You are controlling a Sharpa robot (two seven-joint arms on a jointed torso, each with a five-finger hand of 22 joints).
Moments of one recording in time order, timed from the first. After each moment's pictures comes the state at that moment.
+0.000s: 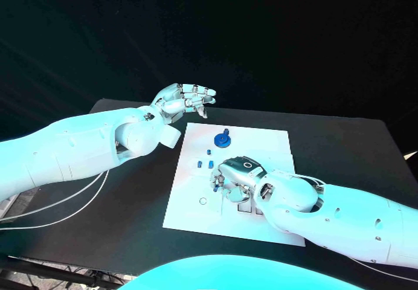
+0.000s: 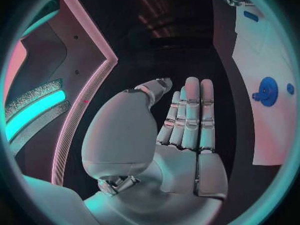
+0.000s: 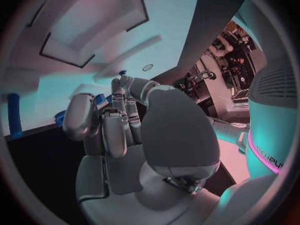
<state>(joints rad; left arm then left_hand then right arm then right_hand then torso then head) 1.16 -0.88 0.03 1.44 -0.13 -0.09 0.37 1.38 -0.19 0.50 0.06 0.29 0.80 0.20 0.34 0.25 0.91 0.14 0.49 0.18 1.08 0.06 0.94 0.48 0.18 0.82 0.16 0.94 0.65 1.09 -0.56 -0.19 1.61 -1.70 -0.34 -0.17 1.41 -0.17 0.65 0.00 0.12 1.04 0.12 0.37 0.36 1.23 0.08 0.18 0.16 1.47 -0.01 1.40 1.30 0.10 1.40 0.07 1.12 1.31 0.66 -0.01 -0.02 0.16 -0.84</state>
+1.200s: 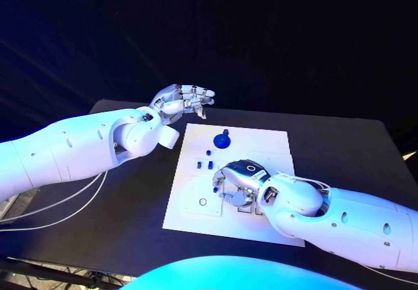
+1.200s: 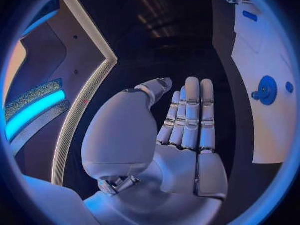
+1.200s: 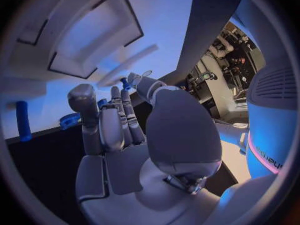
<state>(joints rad) 1.16 -0.88 0.03 1.44 -0.13 -0.09 0.37 1.38 -0.19 0.50 0.06 0.29 0.80 0.20 0.34 0.25 0.91 0.14 0.49 0.18 1.08 0.06 0.94 0.48 0.18 0.82 0.16 0.94 0.65 1.09 -0.60 -0.19 1.65 -1.70 -0.33 -0.20 1.30 -0.23 0.58 0.03 0.11 0.93 0.16 0.28 0.35 1.03 0.11 0.07 0.10 1.46 0.02 1.32 1.17 0.12 1.30 0.13 0.86 1.31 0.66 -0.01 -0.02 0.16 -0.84</state>
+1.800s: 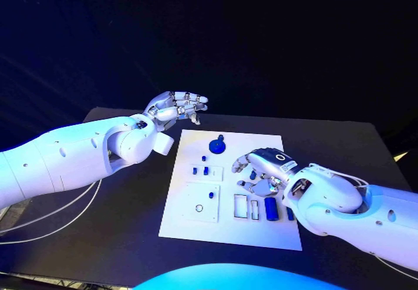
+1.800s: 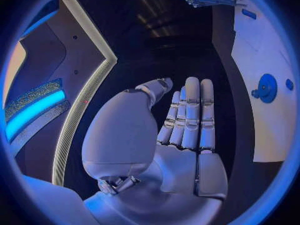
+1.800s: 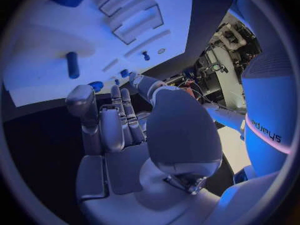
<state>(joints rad) 1.16 -0.88 0.03 1.43 -0.13 -0.09 0.37 1.39 -0.19 0.50 0.06 0.29 0.80 0.20 0.34 0.25 0.91 0.14 0.49 0.18 1.08 0.06 0.94 0.48 0.18 0.82 0.16 0.94 0.65 1.16 -0.80 -0.17 1.77 -1.66 -0.41 -0.22 1.30 -0.23 0.55 0.04 0.10 0.93 0.16 0.27 0.35 1.03 0.11 0.12 0.10 1.46 0.02 1.34 1.19 0.12 1.33 0.12 0.90 1.31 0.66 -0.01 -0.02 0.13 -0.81</state>
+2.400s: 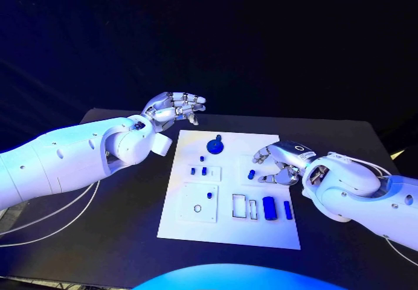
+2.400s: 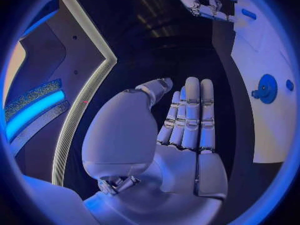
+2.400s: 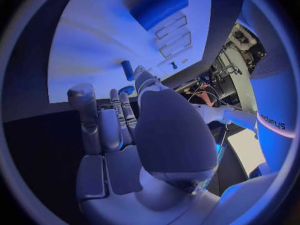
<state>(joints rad) 1.16 -0.87 0.03 1.43 -0.13 -0.09 0.37 1.39 -0.19 0.50 0.06 0.29 0.80 0.20 0.34 0.25 0.91 0.14 0.49 0.18 1.08 0.06 0.94 0.48 0.18 0.82 0.16 0.94 0.65 1.20 -0.86 -0.17 1.69 -1.60 -0.30 -0.23 1.50 -0.20 0.15 0.28 0.13 0.86 0.14 0.20 0.34 0.88 0.13 0.26 0.07 1.45 0.04 1.35 1.14 0.12 1.32 0.14 0.81 1.31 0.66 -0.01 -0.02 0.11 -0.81</state>
